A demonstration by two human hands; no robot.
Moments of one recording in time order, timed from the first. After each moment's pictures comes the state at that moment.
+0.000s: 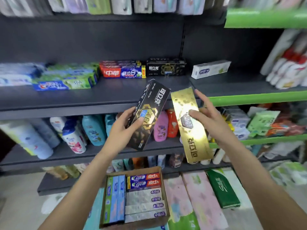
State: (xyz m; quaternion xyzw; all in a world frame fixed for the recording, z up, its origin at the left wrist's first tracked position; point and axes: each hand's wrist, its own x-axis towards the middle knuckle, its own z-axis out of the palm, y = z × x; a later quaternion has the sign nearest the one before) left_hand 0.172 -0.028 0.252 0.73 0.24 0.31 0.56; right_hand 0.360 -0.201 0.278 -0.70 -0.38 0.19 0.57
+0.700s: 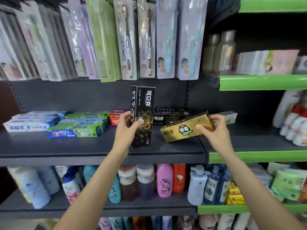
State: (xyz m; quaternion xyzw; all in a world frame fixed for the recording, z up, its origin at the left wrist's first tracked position) left_hand 0.270 0.038 0.338 0.64 0.25 0.49 0.54; right_hand 0.489 -0.125 0.318 -0.72 -0.35 -0.03 0.60
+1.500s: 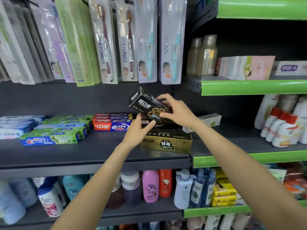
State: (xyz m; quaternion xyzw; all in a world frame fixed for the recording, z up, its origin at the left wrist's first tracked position) left_hand 0.359 0.052 0.336 0.83 0.22 0.34 0.38; right_hand 0.511 -0.060 0.396 -0.70 -0.62 -0.03 0.36
